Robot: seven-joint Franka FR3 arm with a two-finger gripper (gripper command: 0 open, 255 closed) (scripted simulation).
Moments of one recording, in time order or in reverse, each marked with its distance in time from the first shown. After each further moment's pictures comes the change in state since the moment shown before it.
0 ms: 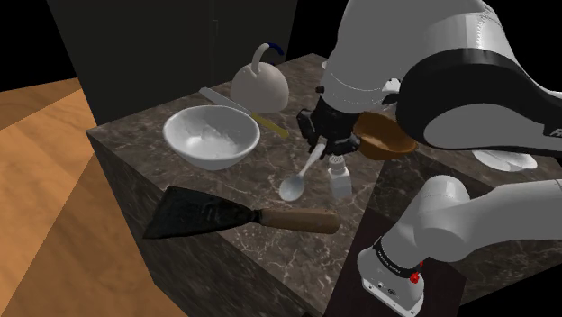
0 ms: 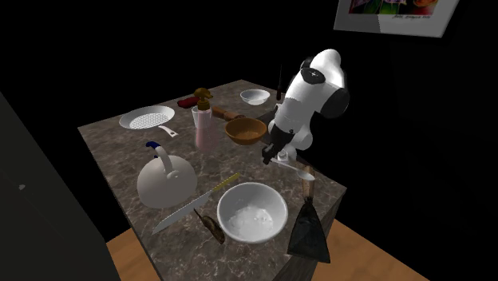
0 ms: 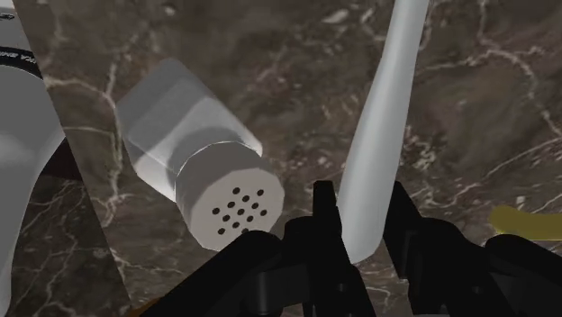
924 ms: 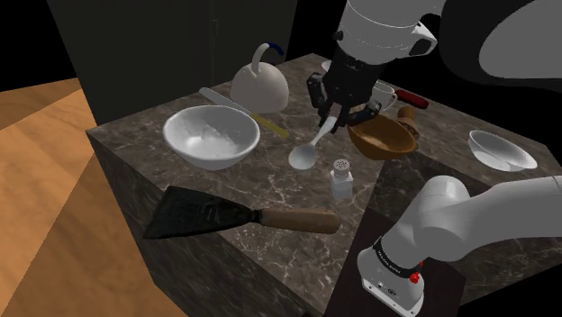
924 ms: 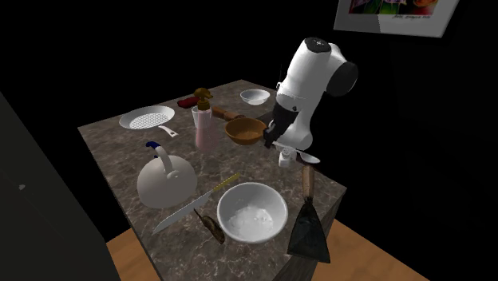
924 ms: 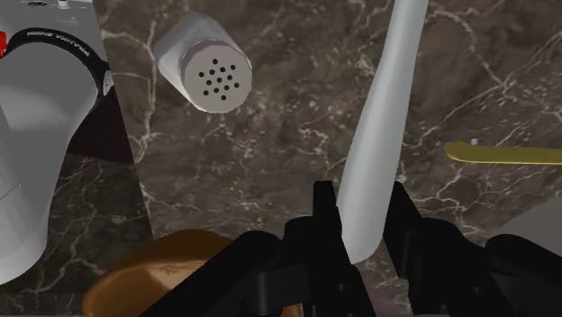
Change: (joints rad) arm -0.025 0.051 -0.020 0.223 -0.022 -0.173 -0.032
